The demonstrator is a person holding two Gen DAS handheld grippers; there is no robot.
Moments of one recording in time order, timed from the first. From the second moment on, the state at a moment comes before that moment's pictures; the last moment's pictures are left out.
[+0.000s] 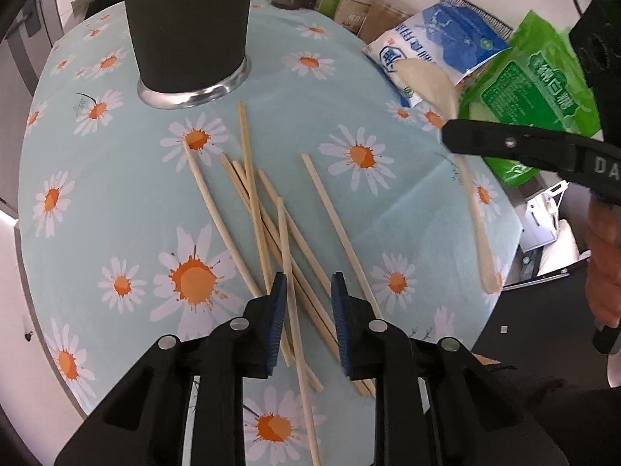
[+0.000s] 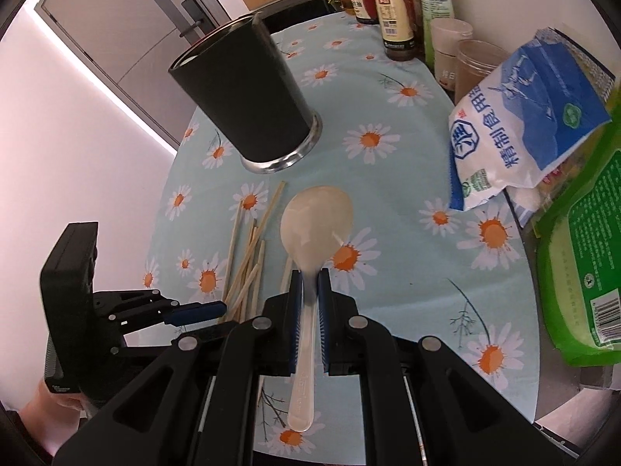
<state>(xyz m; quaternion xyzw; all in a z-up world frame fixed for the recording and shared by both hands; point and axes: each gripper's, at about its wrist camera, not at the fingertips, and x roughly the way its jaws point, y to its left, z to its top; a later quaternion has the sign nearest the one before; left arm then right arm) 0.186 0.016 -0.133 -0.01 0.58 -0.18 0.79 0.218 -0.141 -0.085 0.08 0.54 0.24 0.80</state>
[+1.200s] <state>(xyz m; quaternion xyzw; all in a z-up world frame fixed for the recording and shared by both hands) 0.193 0.035 -0.066 -0.08 0.52 -0.08 0.85 0.247 -0.130 -0.060 0.04 0.51 0.35 0.78</state>
